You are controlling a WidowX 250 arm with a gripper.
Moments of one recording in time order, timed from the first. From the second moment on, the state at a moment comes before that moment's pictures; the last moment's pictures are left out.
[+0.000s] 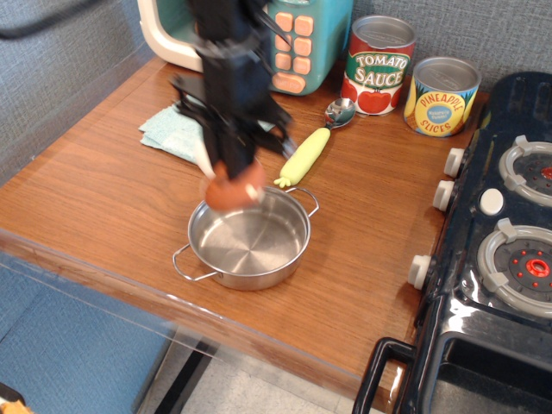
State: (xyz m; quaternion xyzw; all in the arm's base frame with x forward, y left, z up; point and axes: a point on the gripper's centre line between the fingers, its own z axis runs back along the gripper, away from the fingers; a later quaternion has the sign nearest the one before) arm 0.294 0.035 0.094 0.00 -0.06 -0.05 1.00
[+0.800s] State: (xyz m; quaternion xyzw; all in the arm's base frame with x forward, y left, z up) arm 0.267 0.125 0.061 0.06 -0.03 0.00 1.00
